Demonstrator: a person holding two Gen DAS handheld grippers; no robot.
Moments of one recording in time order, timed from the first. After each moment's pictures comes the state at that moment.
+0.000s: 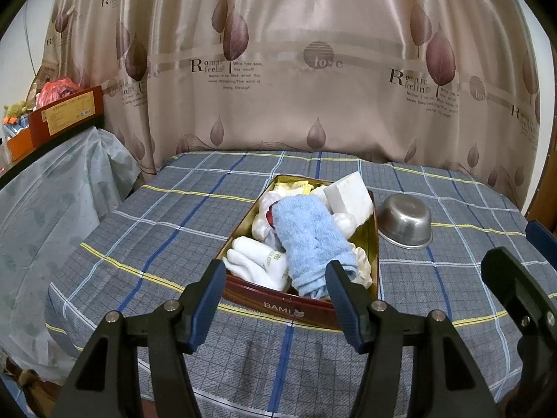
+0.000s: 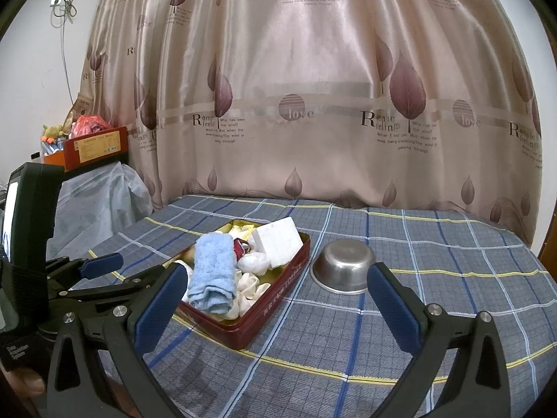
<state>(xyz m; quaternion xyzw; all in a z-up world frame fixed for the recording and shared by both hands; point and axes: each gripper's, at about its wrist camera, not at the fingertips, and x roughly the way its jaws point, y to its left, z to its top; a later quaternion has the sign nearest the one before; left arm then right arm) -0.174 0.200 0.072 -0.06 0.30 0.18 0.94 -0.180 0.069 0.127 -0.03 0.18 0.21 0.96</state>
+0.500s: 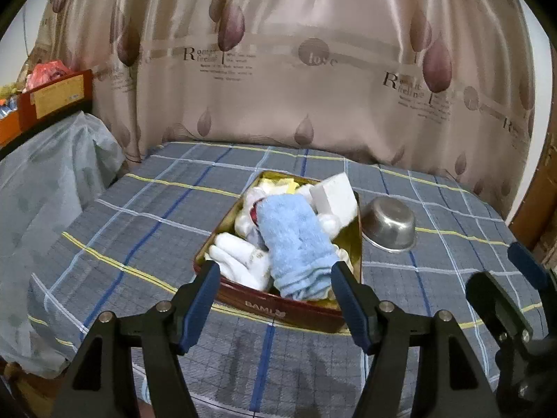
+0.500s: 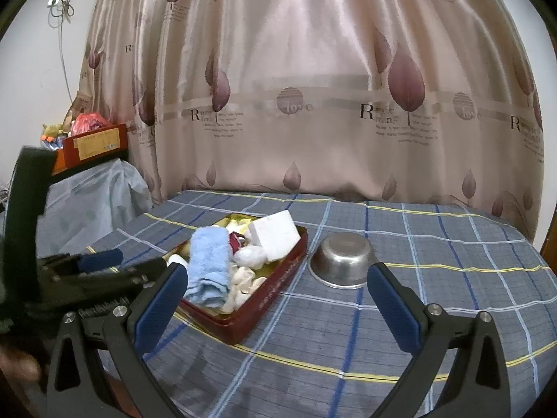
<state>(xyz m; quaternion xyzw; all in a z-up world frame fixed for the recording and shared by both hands) -0.169 0.206 0.076 -0.09 0.31 0.15 0.94 -0.190 0.060 0.121 -0.03 0.19 0.22 0.96</state>
